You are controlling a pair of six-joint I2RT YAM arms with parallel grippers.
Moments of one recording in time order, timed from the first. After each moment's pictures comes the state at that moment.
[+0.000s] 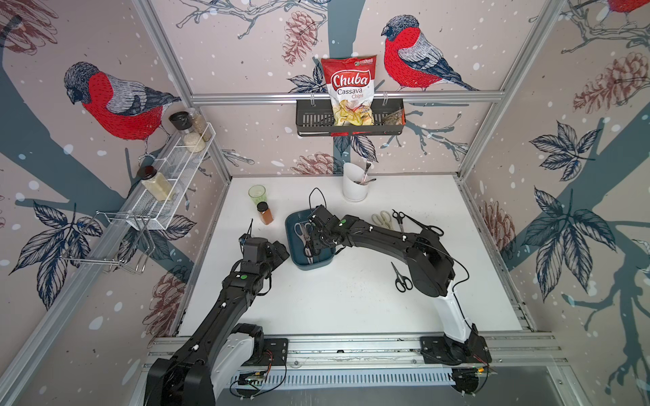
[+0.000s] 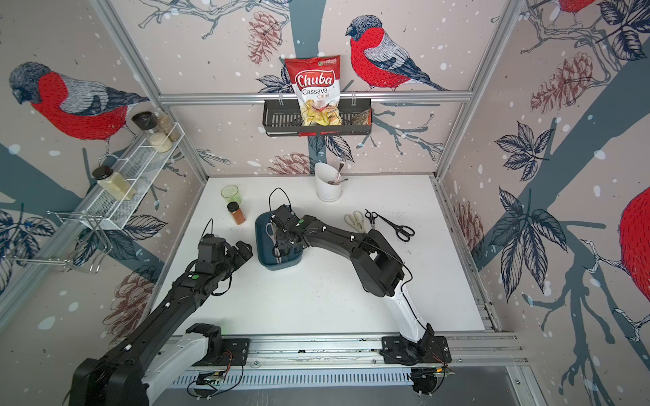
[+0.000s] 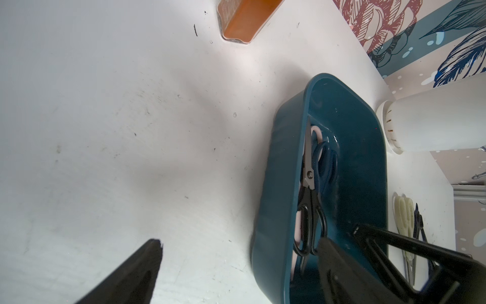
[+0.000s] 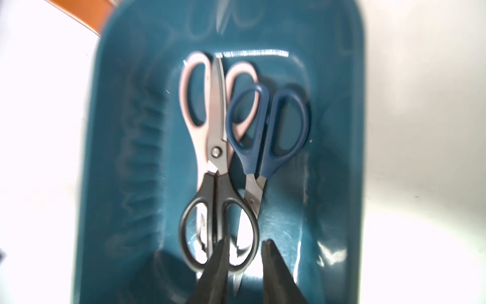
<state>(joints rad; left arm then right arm) -0.15 0.93 0.46 -0.30 0.00 -0.81 0.98 2.15 1.73 -0.58 0.10 0.58</state>
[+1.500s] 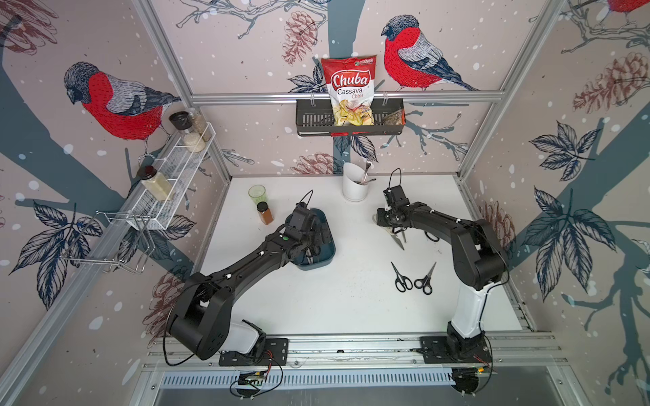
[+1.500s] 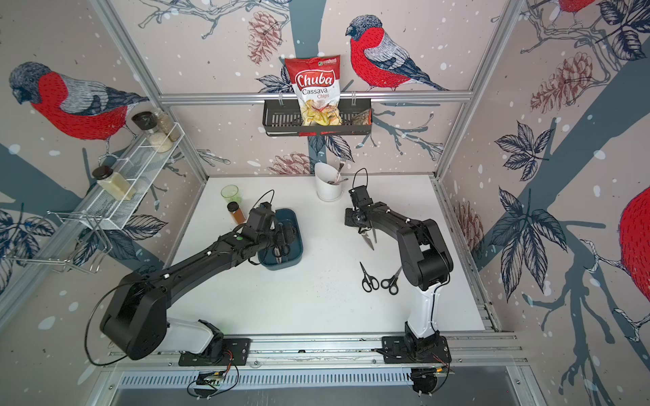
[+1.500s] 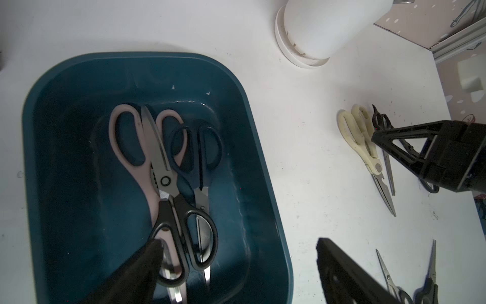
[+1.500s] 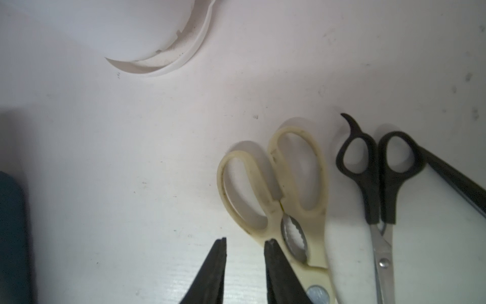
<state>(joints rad) -0.52 1.42 0.90 -0.28 -0.05 -0.59 0.44 1.97 1.35 -0.39 0.02 0.33</state>
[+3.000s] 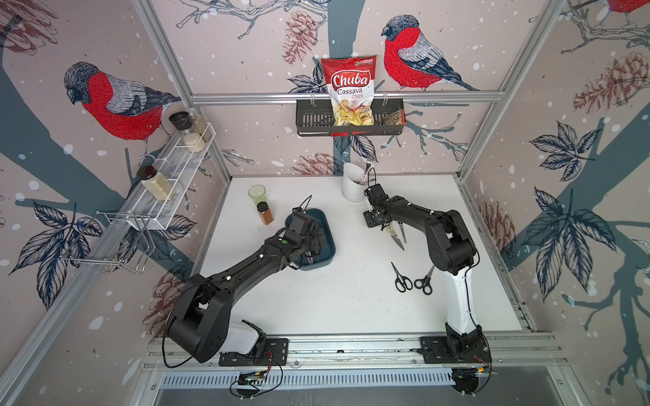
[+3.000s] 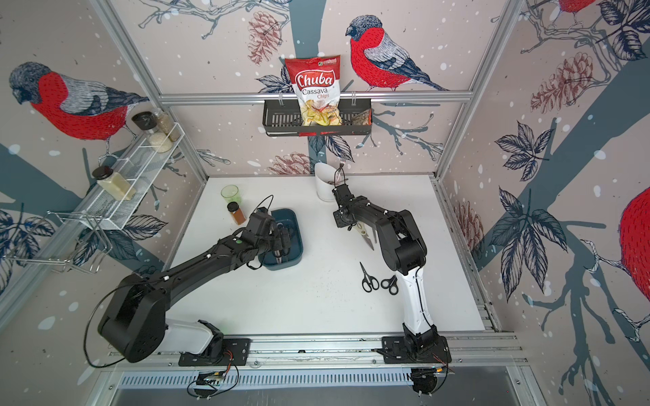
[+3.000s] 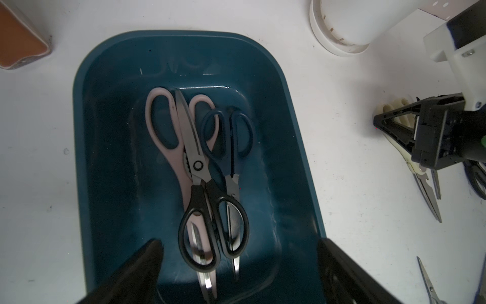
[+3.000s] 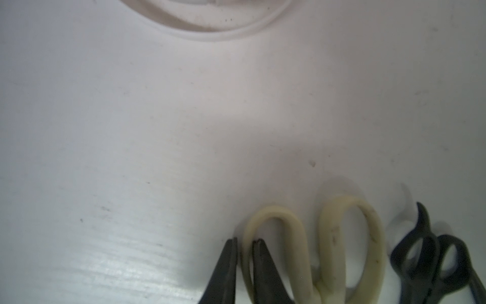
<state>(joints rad) -0.52 1.40 0.85 -0.31 -0.13 -0.60 0.51 2.20 1.60 -0.52 0.15 0.05</state>
